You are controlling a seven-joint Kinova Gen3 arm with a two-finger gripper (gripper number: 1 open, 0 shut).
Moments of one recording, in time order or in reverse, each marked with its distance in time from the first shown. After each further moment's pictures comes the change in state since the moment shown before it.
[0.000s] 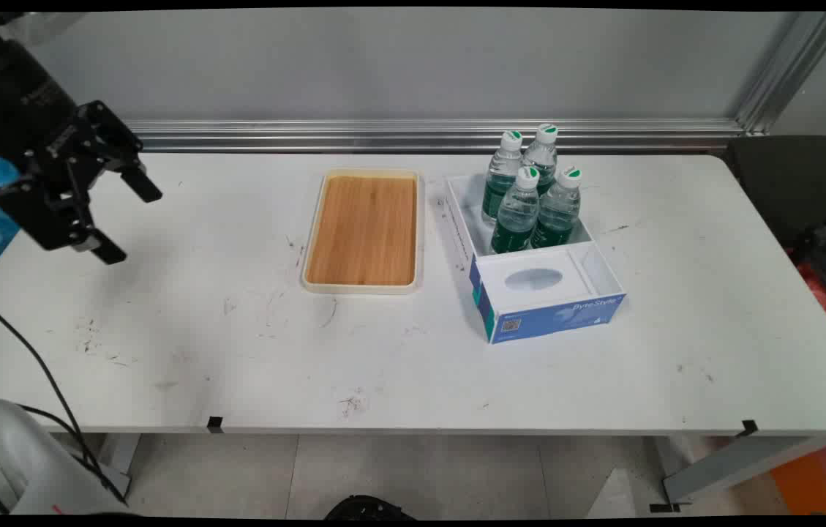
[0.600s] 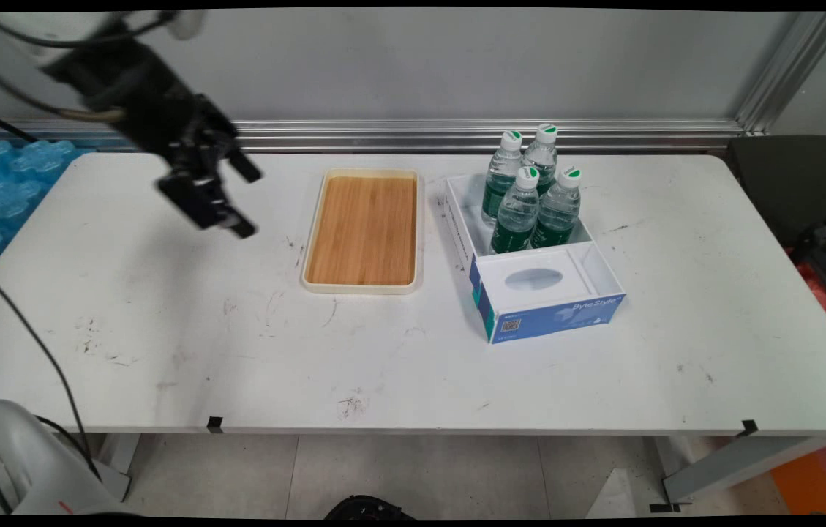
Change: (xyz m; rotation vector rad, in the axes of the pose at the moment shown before) arm 0.062 -0.027 0.049 0.087 0.130 -0.103
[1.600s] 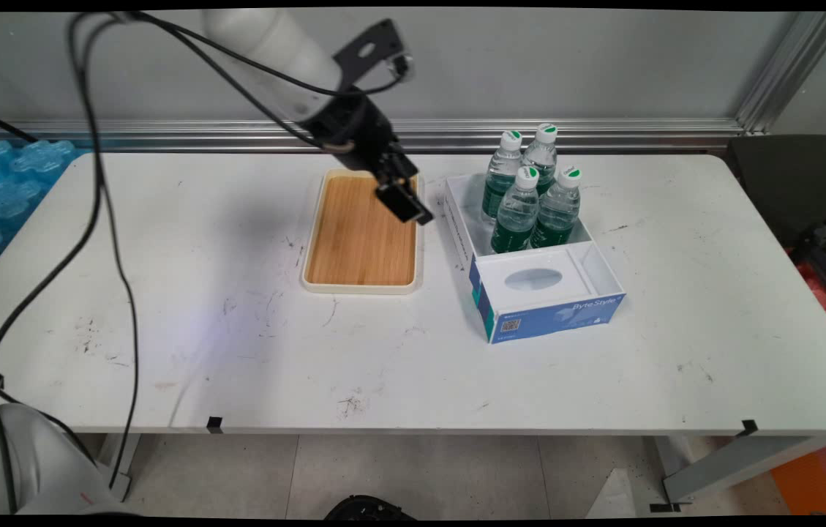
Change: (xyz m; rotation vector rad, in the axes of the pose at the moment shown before) arm 0.106 -0.049 0.149 0.069 0.167 -0.027
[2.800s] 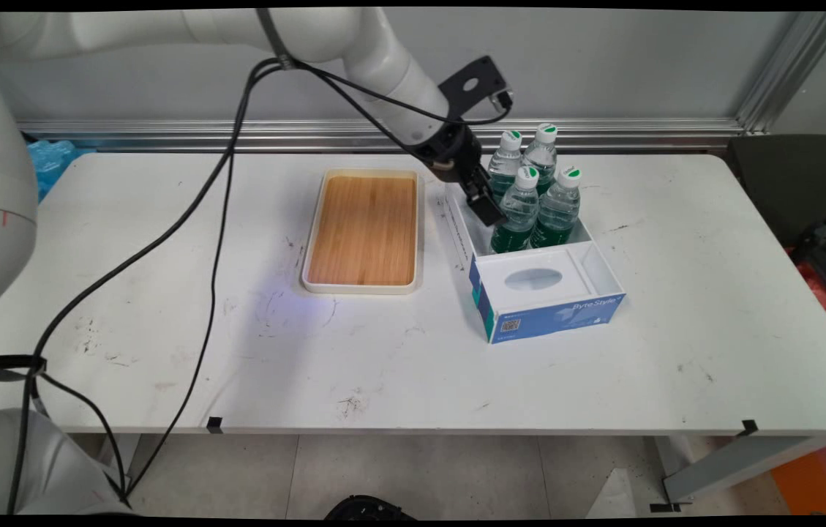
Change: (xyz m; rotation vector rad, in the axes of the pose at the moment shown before) arm 0.063 -0.025 0.118 0.025 0.019 0.023
